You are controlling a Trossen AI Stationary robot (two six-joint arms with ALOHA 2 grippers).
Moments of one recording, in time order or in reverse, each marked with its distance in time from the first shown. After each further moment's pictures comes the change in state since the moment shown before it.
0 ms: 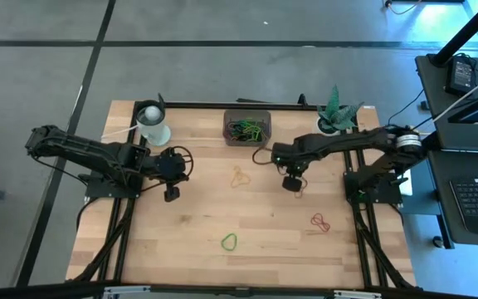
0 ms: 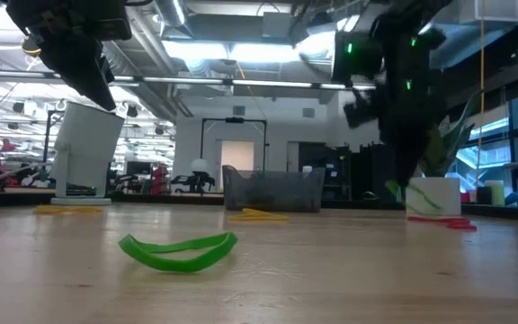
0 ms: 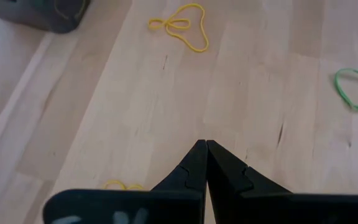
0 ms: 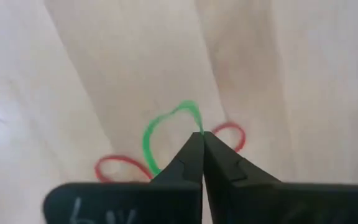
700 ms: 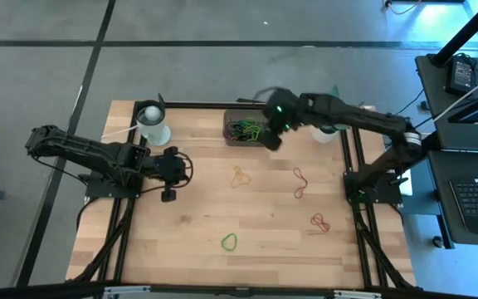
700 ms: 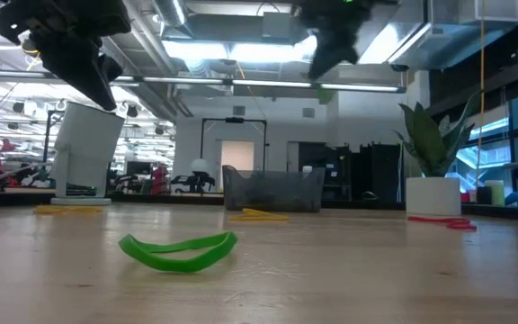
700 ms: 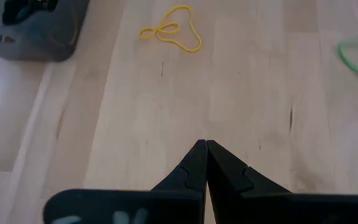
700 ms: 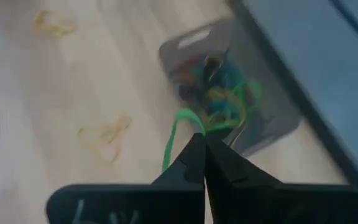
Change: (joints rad) left arm 0.000 0.000 0.000 0.000 -0.002 0.192; right arm -0.139 -0.044 0.540 -0.032 0.089 -0.012
